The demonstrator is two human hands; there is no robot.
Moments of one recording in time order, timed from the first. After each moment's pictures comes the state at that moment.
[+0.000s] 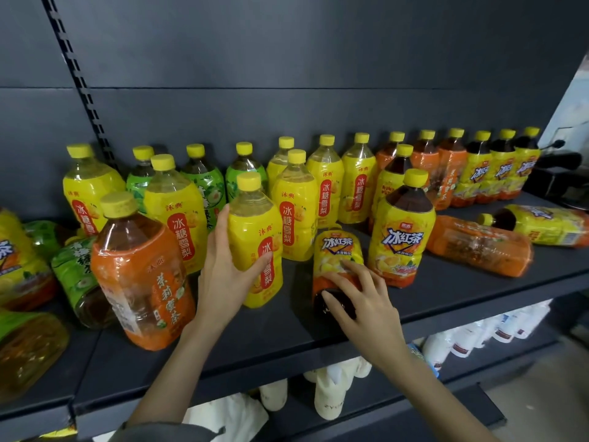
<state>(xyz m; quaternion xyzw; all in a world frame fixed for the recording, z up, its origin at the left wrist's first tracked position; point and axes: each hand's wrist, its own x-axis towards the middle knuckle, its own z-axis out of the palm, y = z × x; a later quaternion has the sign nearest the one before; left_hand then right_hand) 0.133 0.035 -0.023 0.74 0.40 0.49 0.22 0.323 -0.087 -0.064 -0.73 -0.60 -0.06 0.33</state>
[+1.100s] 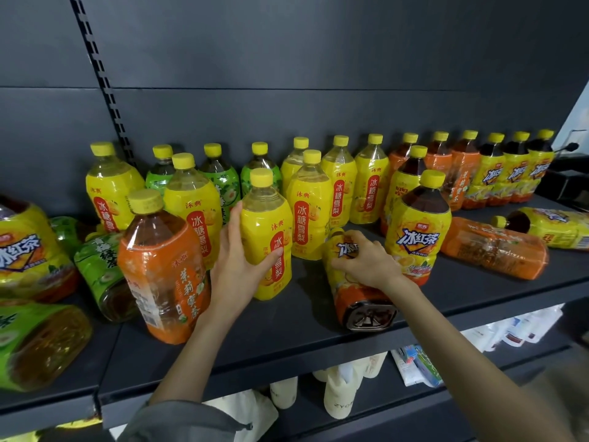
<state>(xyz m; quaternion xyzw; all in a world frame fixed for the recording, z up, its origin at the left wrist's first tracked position) 0.125 0.046 -0.024 0.74 0.42 0.48 0.22 0.341 -0.018 -0.007 -0.83 -0.49 0.17 0.22</state>
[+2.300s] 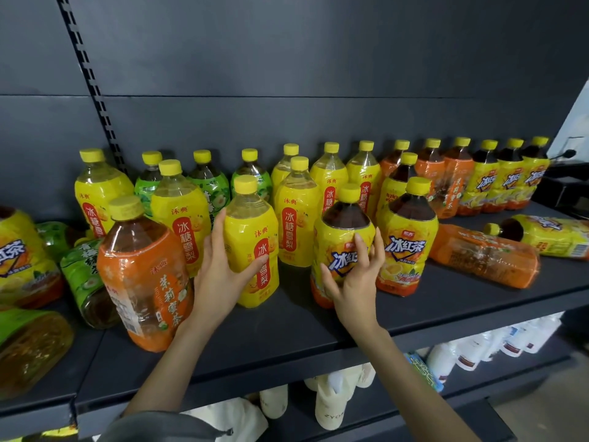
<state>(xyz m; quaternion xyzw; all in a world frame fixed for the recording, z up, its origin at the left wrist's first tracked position) 0.128 0.046 -0.024 0.74 0.43 0.48 0.22 0.331 -0.019 -0.072 -0.58 -0.54 -0.15 0.59</state>
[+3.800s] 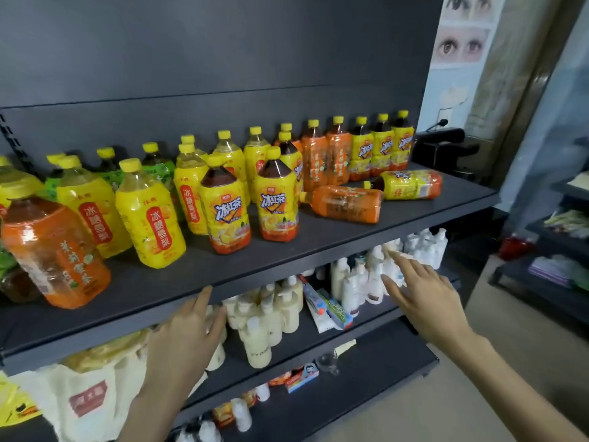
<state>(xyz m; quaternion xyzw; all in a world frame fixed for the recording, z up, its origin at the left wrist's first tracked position) 0.171 -0.185 -0.055 0.83 0.51 0.23 0.01 0.482 -0.339 -0.056 -0.84 -0.48 -0.13 0.20</state>
